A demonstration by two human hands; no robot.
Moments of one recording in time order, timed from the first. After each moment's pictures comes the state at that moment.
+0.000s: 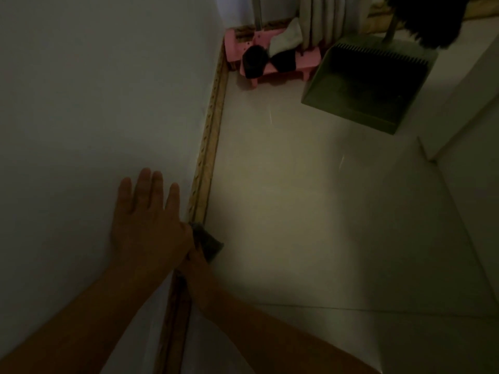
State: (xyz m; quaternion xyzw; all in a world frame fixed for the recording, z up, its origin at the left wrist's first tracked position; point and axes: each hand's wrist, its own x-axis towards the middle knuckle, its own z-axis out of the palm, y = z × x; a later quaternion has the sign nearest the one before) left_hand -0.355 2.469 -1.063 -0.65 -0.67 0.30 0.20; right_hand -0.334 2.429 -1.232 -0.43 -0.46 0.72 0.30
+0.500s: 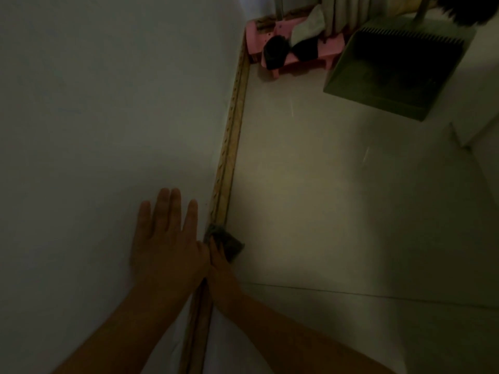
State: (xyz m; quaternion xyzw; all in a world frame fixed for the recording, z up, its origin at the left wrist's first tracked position) left_hand -0.365 2.405 -1.065 -0.68 -0.67 0.20 0.21; right_hand -0.311 2.388 -1.196 -0.38 -0.43 0.75 0.33
